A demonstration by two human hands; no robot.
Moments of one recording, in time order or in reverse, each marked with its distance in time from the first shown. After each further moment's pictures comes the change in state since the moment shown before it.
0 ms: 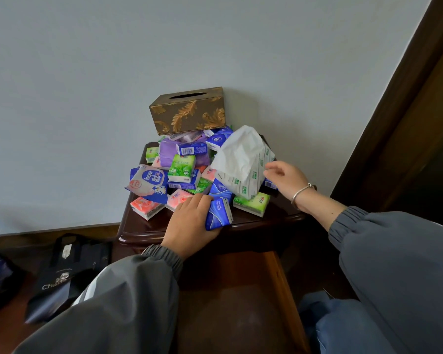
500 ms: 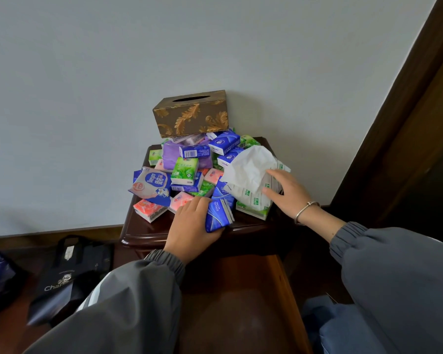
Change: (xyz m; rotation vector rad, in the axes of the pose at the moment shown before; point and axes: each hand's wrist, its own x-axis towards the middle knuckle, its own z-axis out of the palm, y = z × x) left_hand -0.003 -0.003 0.003 -0.108 0.077 -0.043; right_hand -0.017 0.016 0.003 -0.352 -0.098 -0.223
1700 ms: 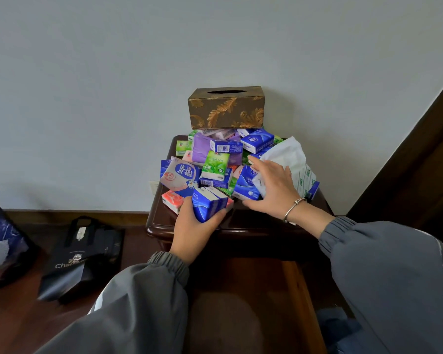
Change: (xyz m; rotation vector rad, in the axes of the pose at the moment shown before) left_hand -0.026 -0.031 -0.017 -0.809 0.226 -0.536; right_hand 0.028 -0.076 0.049 -0.181 -0.012 -0.315
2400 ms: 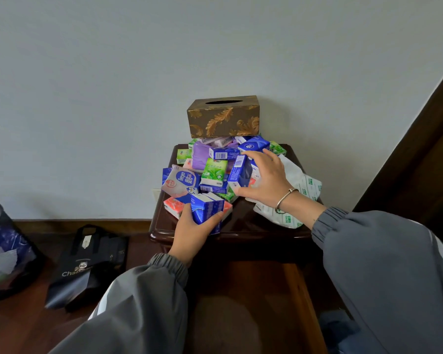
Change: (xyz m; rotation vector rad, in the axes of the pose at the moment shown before) left_hand 0.004 0.004 -0.004 -0.040 -0.035 -0.139; right_hand 0.013 -0.026 -0.022 0.163 0.159 -0.008
